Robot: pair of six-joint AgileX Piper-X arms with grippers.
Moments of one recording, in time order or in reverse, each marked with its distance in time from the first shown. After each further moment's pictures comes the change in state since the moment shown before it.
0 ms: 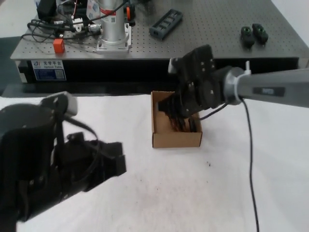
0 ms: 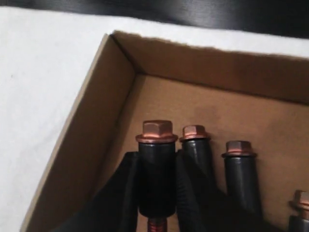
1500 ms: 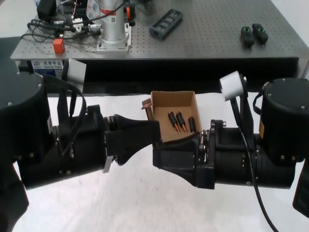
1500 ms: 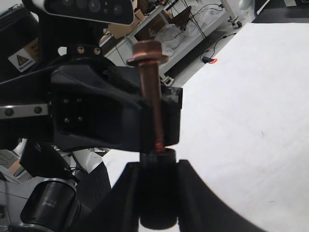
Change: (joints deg) left arm 0.1 9.5 -5.1 -23.6 34.9 -12.7; right arm 13.6 -58.1 52.7 -30.4 -28.8 17.6
